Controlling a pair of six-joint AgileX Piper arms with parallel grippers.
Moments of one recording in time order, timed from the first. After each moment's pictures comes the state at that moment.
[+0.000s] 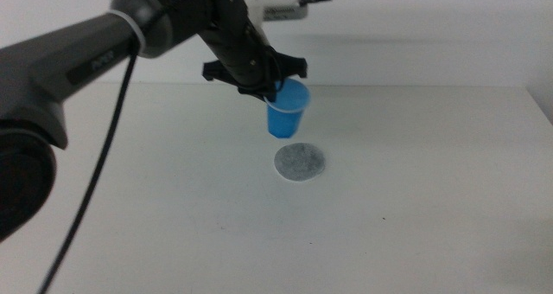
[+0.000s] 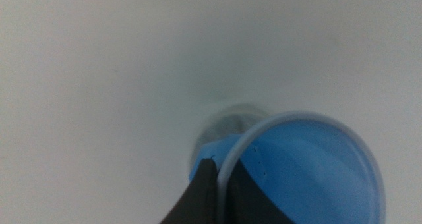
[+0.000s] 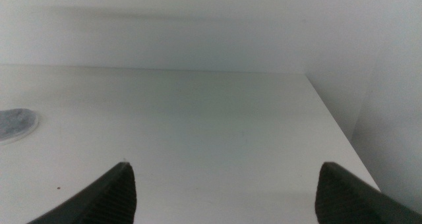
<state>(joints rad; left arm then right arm) -0.46 2.09 -1.90 -0.12 0.94 -0.23 -0.02 0.00 0.00 -0.03 0.25 -0.02</state>
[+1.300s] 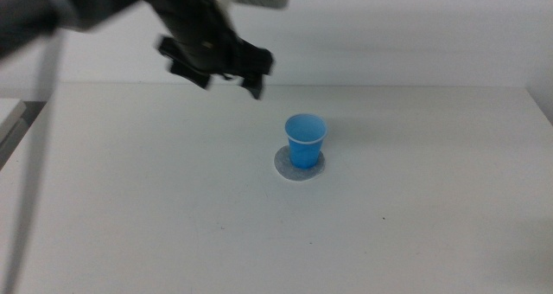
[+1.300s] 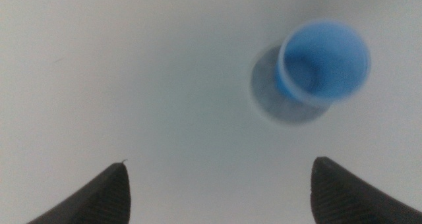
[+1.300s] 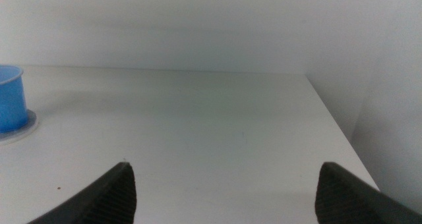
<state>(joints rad) -0.43 1.88 -1.79 -0.05 1.10 -0.05 -0.02 0.00 0.00 -0.03 0.25 -0.02</state>
